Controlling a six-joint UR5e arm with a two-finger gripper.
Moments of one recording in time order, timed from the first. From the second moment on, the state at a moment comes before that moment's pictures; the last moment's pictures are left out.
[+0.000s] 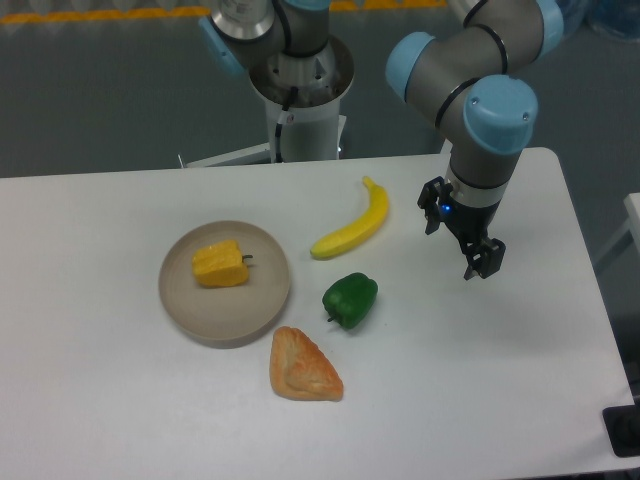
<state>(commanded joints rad) 2.38 -1.84 -1.57 -1.23 1.54 1.63</state>
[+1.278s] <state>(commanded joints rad) 1.92 -1.79 -1.72 -1.23 1.54 1.18</state>
